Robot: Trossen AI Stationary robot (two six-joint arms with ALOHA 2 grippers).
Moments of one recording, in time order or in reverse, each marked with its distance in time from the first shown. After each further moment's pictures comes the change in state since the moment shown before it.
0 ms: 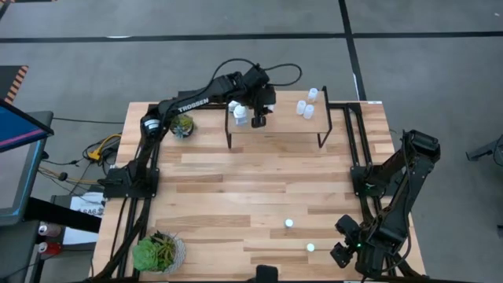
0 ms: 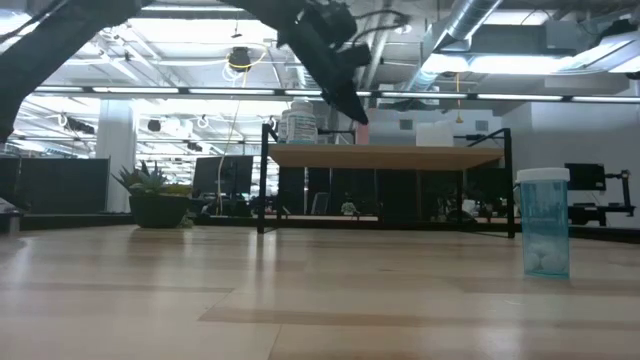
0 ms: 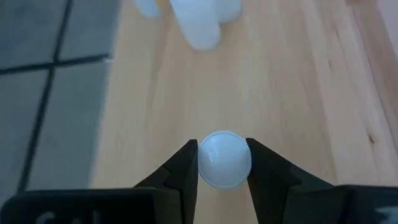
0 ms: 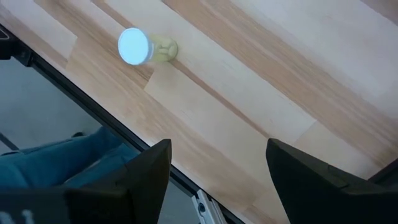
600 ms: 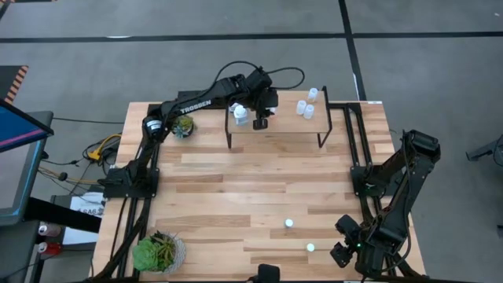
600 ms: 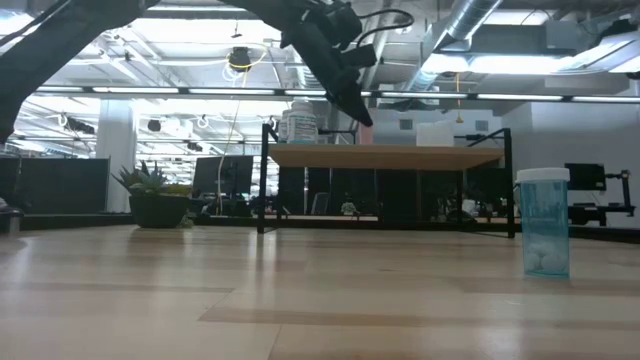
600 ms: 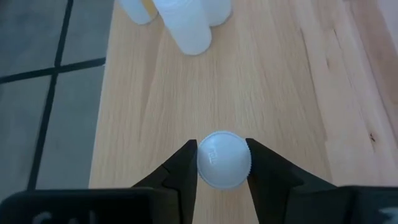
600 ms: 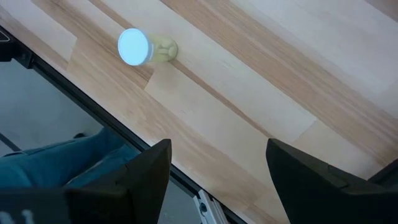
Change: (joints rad) left arm -0.010 0.015 0.016 0.001 -0.023 0.025; right arm 0.000 0.000 0.000 0.002 -0.001 0.008
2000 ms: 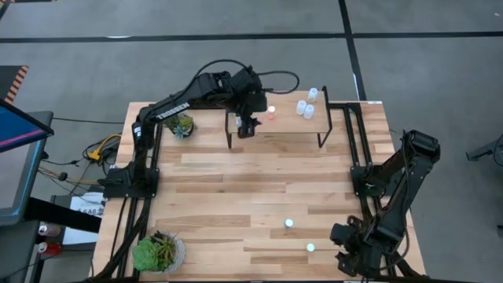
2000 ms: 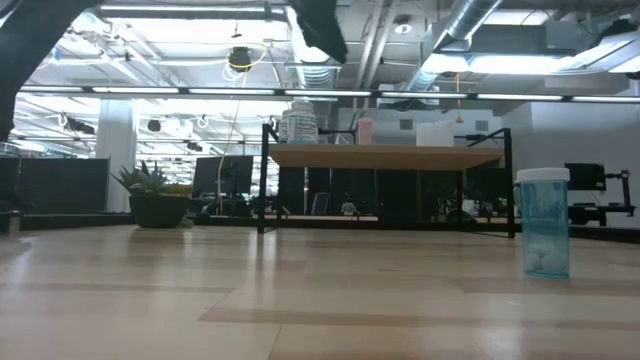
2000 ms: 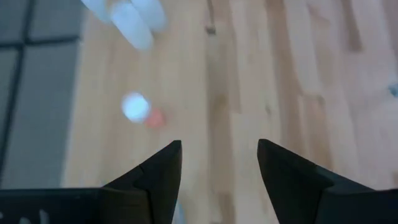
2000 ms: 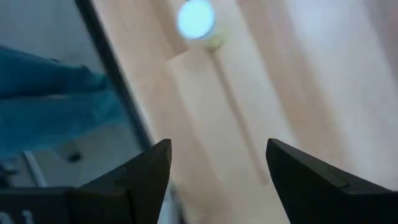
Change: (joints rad) left arm -0.128 -0.143 0.204 -0.447 -0.030 -0.167; right arm -0.030 0.002 -0.025 0.078 -0.004 -0.577
